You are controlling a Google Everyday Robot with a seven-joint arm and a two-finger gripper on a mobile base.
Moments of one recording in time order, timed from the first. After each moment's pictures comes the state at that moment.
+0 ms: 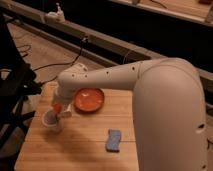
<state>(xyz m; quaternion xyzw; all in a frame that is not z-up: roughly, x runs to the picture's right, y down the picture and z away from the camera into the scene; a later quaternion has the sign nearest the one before) -0.245 0.090 0.746 -0.09 -0.38 -0.50 0.77</state>
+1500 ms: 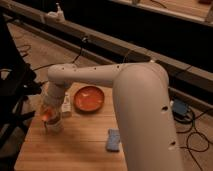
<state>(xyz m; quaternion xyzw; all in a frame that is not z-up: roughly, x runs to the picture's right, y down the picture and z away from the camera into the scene) -0.284 0.120 0.733 -0.20 -0.46 -0.47 0.73</state>
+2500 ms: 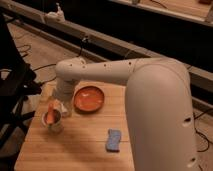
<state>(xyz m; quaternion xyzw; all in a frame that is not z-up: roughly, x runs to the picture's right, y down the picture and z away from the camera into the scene) -0.219 0.075 0.735 -0.18 -0.37 -0.46 0.79</state>
